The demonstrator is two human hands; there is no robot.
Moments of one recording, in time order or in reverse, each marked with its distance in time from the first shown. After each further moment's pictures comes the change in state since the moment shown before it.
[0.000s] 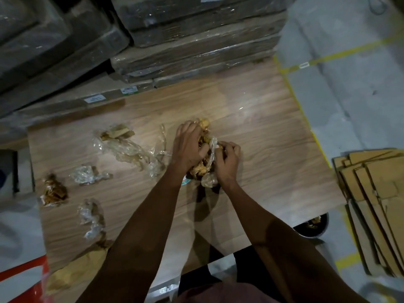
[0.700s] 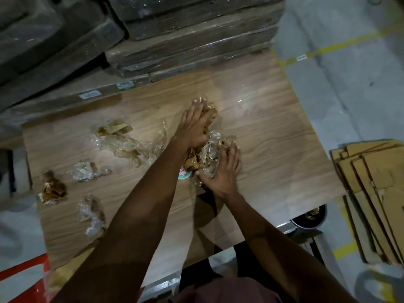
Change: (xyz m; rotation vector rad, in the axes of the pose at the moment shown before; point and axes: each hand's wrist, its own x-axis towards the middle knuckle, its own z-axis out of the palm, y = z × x) left_hand 0.046 -0.009 0.007 0.183 -0.352 0.076; right_hand -0.052 0.022 -0.020 -0.498 -0.201 -0.218
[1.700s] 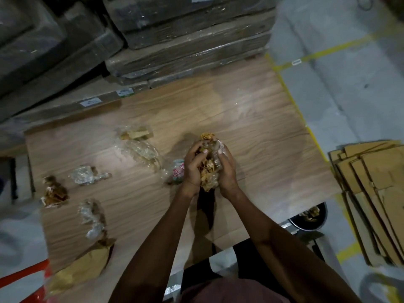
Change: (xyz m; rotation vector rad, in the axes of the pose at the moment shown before) left_hand -0.094 0.072 0.043 -1.624 0.438 -0.272; right_hand 0.012 -0.043 -0.038 1.023 0.025 0.208
